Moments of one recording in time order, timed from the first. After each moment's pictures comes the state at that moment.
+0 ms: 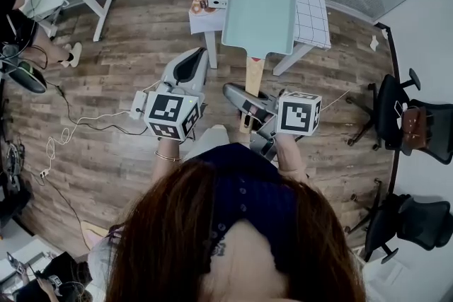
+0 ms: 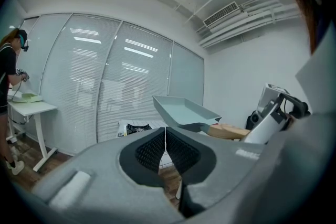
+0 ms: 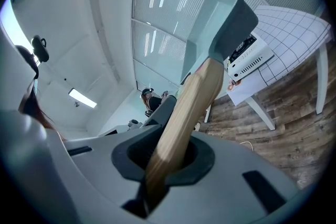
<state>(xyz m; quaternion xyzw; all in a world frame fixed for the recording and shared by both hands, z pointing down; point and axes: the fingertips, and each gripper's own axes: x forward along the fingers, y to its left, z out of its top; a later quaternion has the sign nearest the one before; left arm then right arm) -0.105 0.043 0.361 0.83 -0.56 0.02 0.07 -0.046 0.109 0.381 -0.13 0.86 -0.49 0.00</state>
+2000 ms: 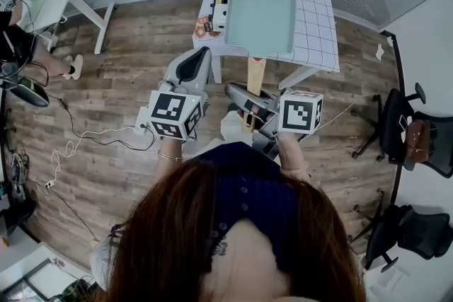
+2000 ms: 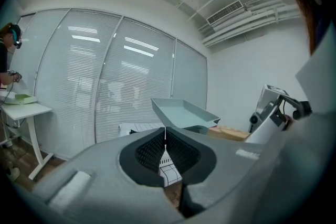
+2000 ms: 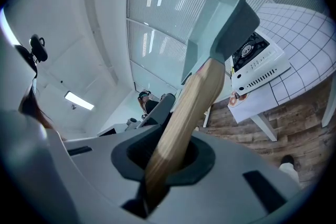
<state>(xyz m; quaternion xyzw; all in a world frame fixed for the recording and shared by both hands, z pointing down) -0.129 -0.062 0.358 0.83 -0.55 0.02 0.06 -0.073 0.005 0.384 -0.13 0.86 -0.49 0.00</state>
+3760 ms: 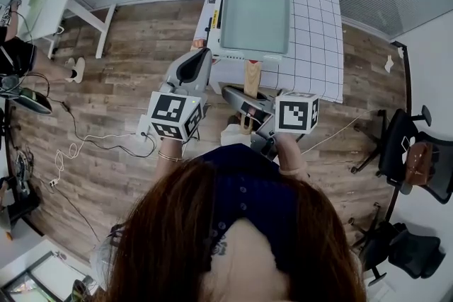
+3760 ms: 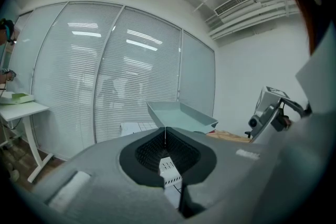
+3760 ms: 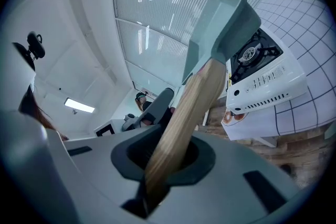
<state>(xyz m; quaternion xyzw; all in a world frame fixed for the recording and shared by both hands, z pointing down) -0.122 -0.204 0.374 0.82 -0.57 0.05 0.08 -0.070 -0.133 0.404 -0.10 0.85 -0.52 -0.03</state>
